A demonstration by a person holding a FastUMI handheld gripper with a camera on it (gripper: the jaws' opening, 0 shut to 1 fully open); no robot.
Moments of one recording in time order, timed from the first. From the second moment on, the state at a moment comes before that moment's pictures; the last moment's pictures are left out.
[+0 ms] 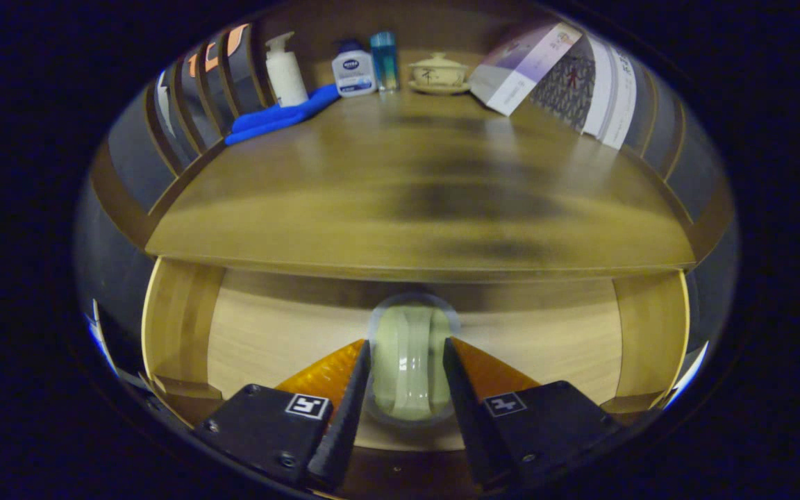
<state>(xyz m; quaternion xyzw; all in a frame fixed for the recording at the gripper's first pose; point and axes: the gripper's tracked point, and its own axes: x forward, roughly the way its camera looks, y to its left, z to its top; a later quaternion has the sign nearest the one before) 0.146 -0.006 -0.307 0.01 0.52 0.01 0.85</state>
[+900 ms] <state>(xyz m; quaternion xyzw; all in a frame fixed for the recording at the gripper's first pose) 0.092 -0.019 -0.216 0.01 0.45 0.04 0.89</state>
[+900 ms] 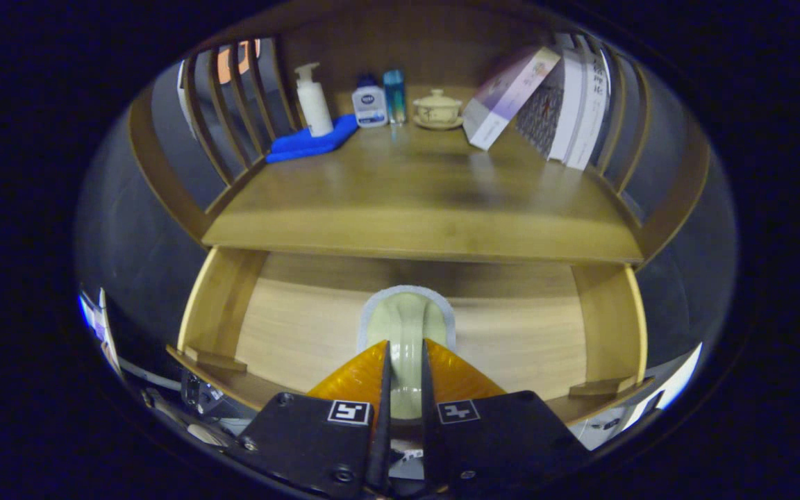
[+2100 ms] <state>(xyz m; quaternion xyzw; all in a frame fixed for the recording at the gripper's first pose) 0.248 -0.018 -0.155 0.04 0.43 0.01 0.90</state>
